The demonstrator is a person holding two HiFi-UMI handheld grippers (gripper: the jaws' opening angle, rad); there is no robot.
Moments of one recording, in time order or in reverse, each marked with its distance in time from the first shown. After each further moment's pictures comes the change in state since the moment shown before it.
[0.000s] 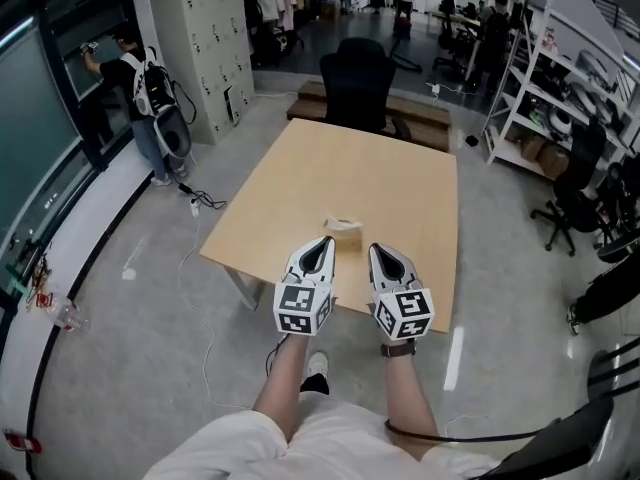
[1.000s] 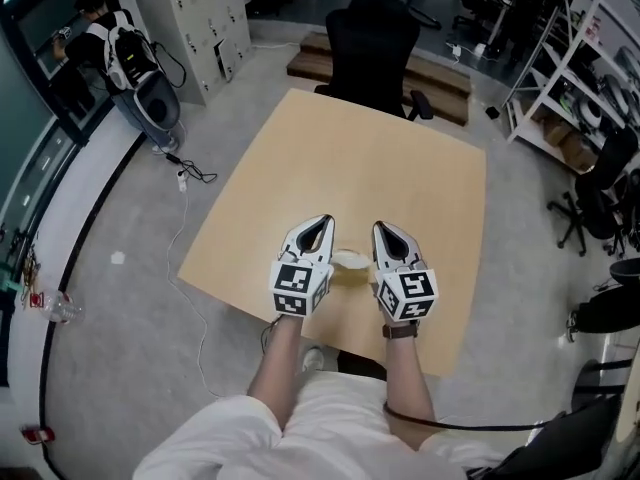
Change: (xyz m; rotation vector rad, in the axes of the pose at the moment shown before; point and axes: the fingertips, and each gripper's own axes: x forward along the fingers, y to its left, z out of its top) left arm 0.244 0.151 -0.062 -0.055 0.133 0.008; right arm 0.258 -0.142 -0.054 0.044 0.131 0.012
